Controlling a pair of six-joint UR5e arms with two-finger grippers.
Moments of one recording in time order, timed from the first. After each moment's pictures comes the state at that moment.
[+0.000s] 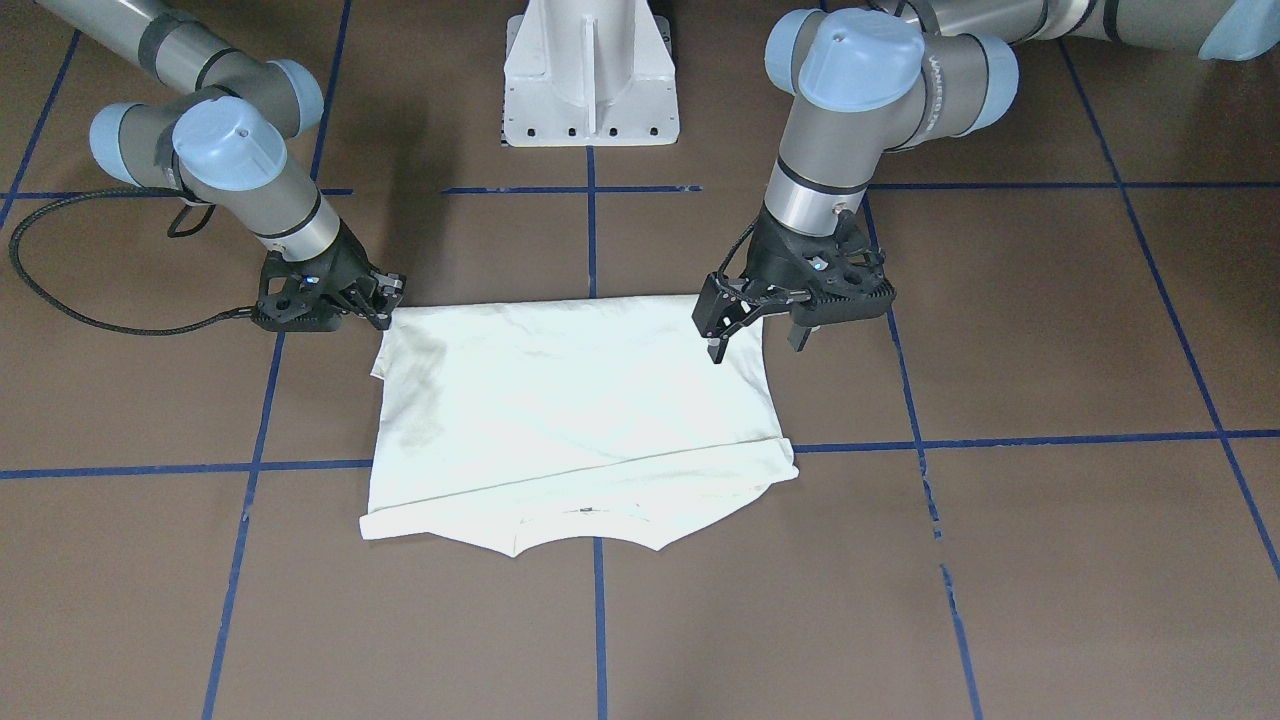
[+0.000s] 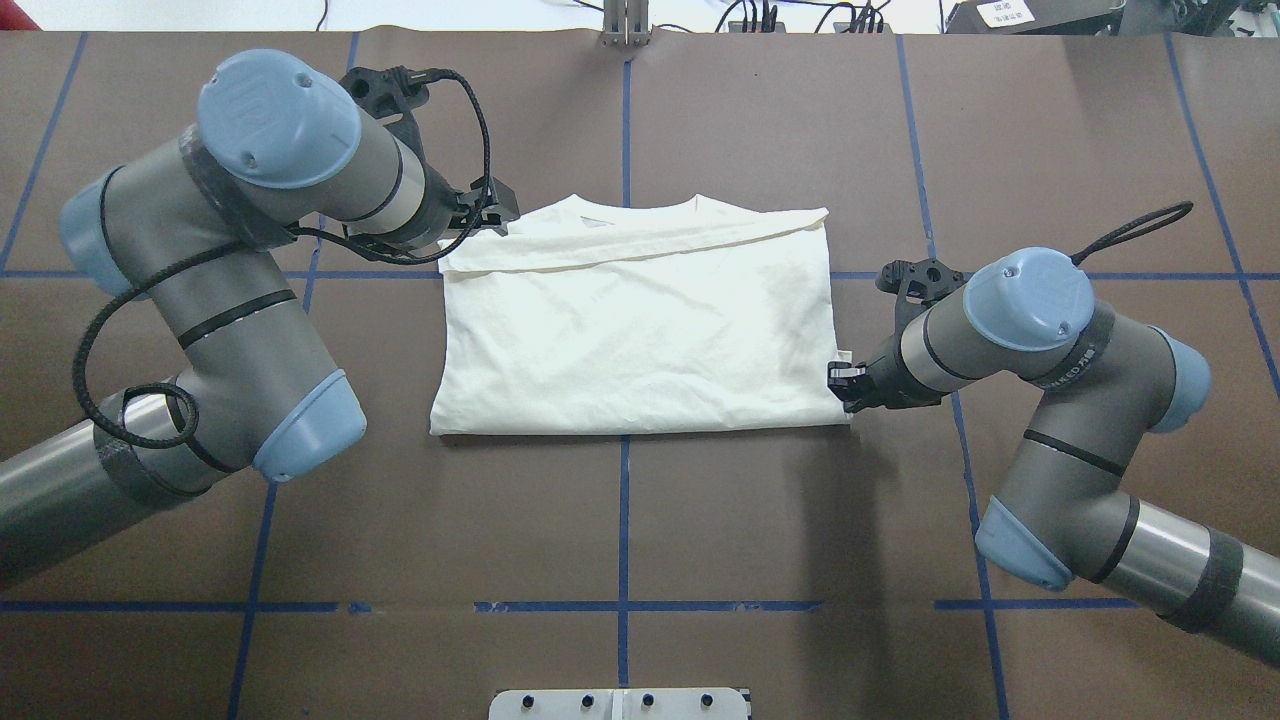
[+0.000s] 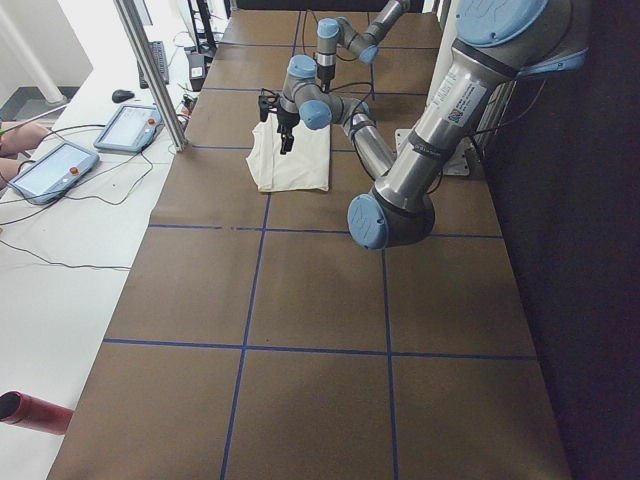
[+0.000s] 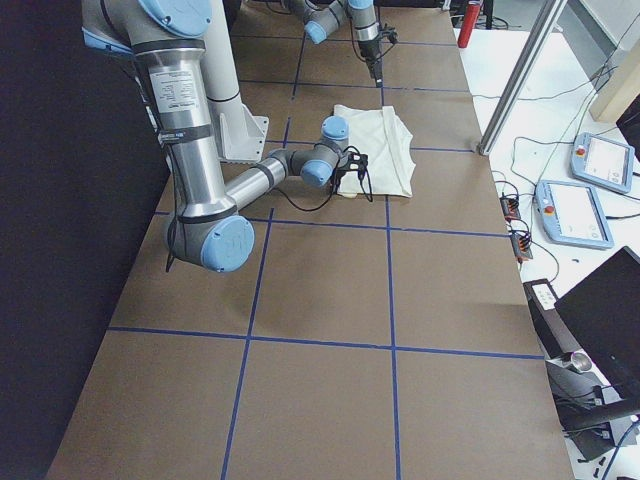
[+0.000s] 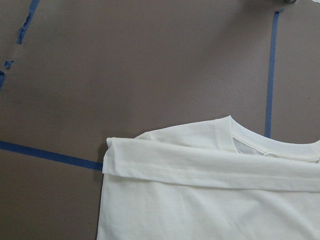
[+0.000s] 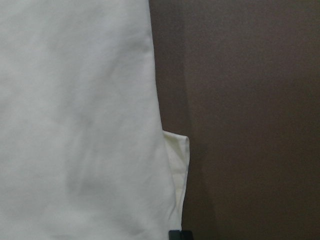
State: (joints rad) left arm -0.72 -2.19 -1.75 -1.70 -1.83 -1.35; right arm 0.61 -1.34 1.77 -1.15 2.01 1.30
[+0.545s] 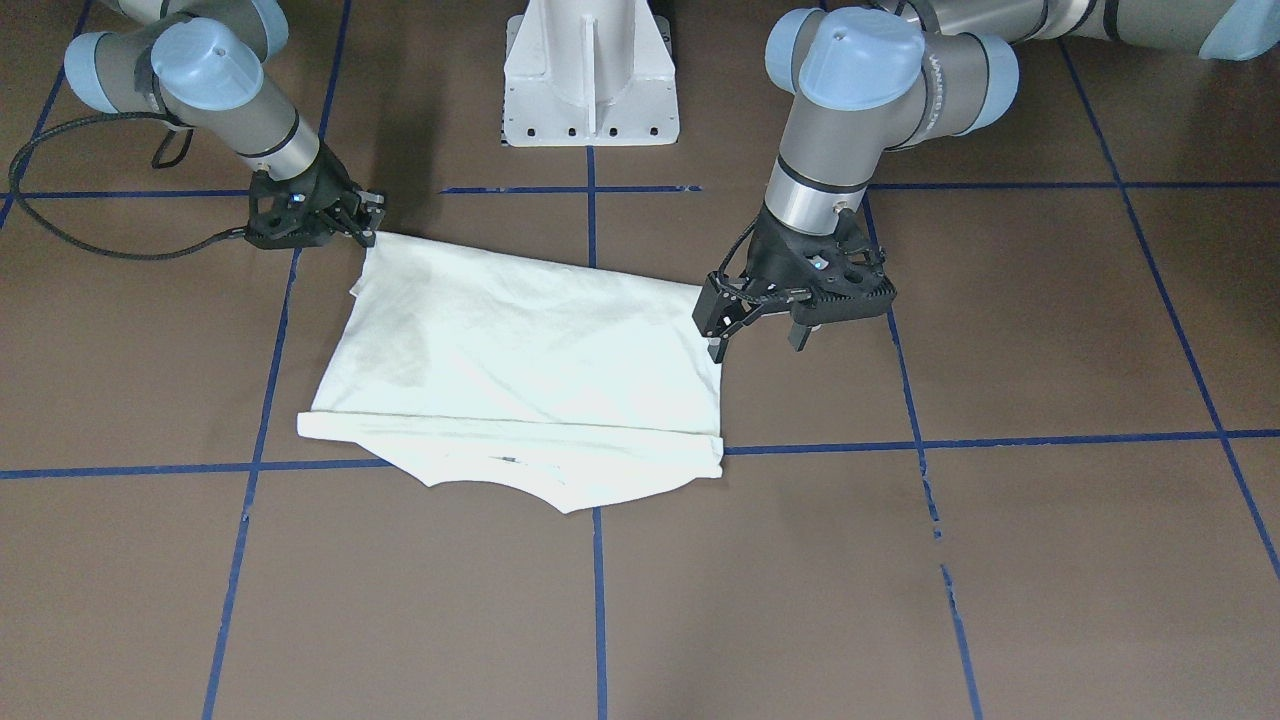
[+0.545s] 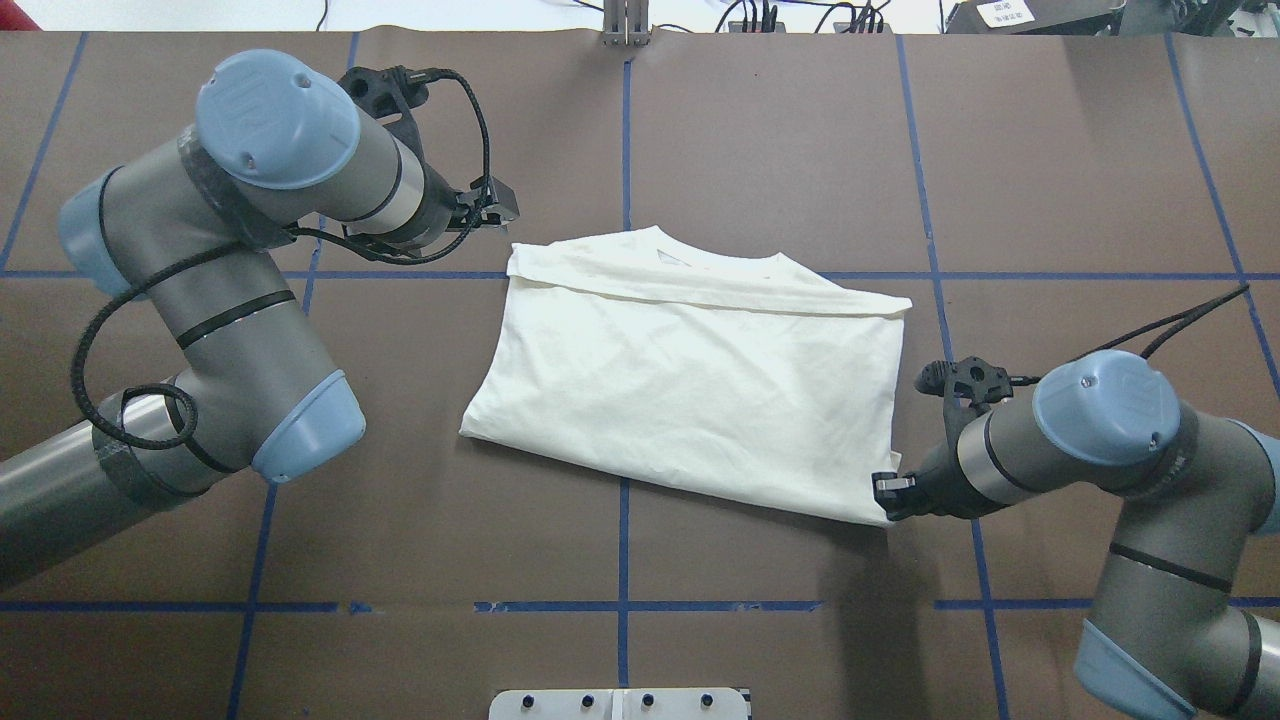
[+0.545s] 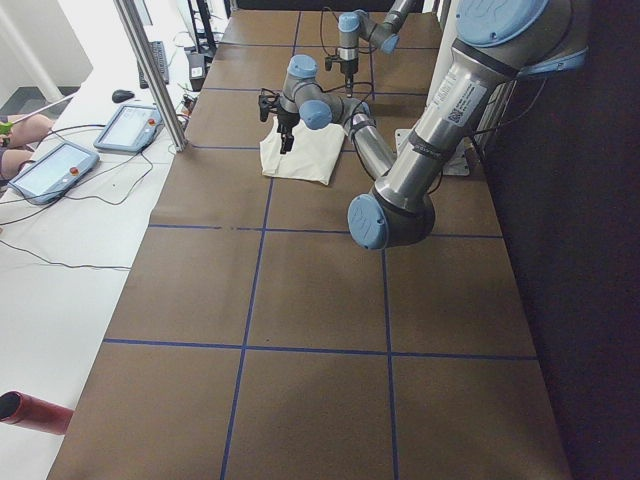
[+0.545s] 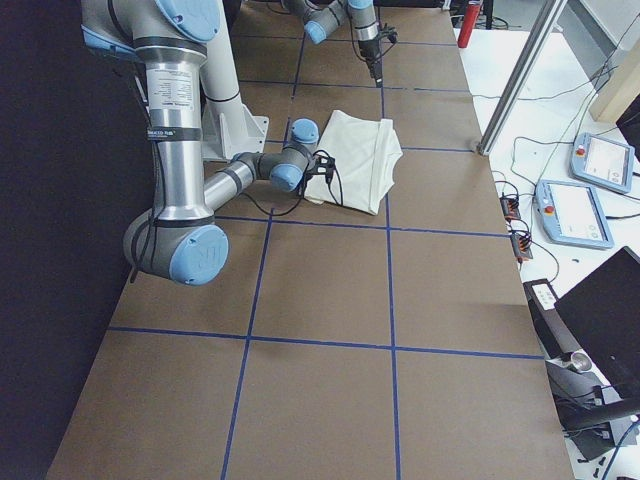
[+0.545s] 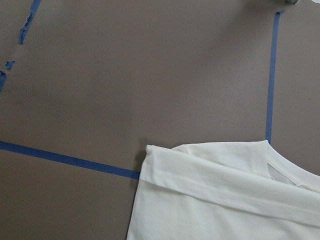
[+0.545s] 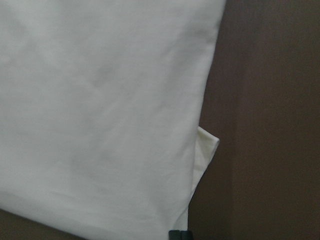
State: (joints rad) left arm -0.72 -2.19 -1.76 -1.70 -1.83 -1.35; right arm 0.44 -1.57 1.99 -1.14 2.01 1.33
